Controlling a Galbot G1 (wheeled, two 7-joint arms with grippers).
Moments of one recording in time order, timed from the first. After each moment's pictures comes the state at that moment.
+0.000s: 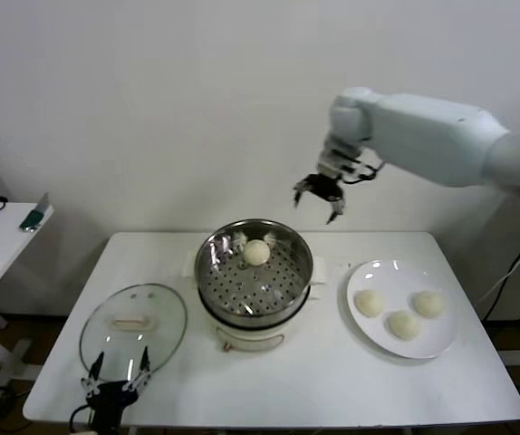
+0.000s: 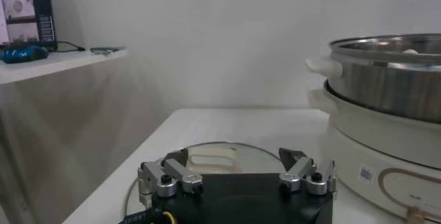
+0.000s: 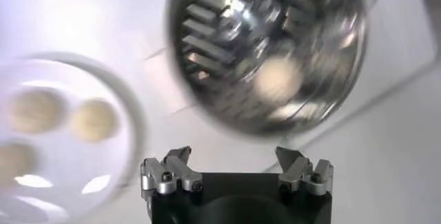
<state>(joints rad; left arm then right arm) 1.79 -1.51 -0.66 -2.04 -0.11 0.01 -0.08 0.87 1.01 -1.72 1.07 0.42 0.33 -1.11</state>
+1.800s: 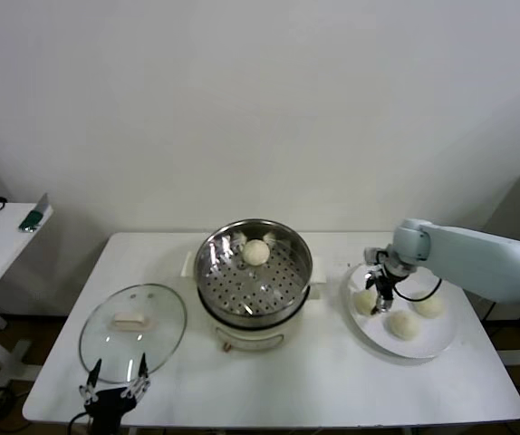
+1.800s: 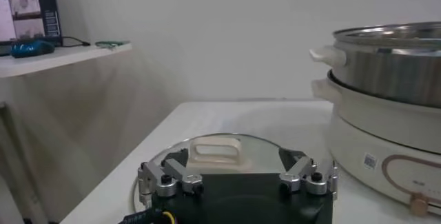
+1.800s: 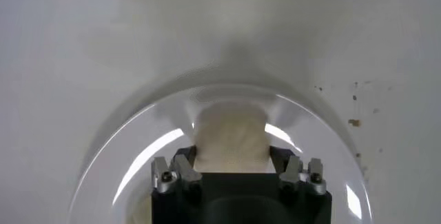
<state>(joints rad) 1.81 -1.52 -0.67 -2.03 -0.09 0.00 -0.09 0.36 0.87 -1.52 1.06 0.44 -0.25 -0.88</state>
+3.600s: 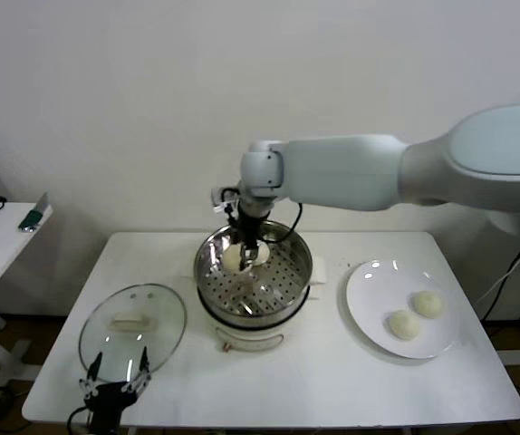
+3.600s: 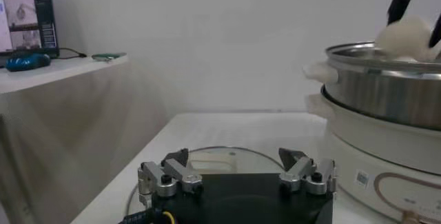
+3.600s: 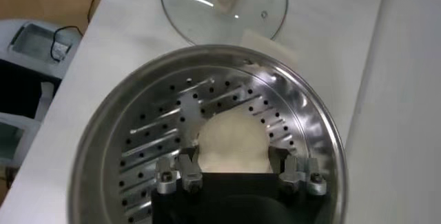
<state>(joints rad) 1.81 -1.52 -0.66 -2.07 -0.09 0.00 -0.10 0.75 1.50 -1.67 1.10 0.90 -0.39 -0.87</state>
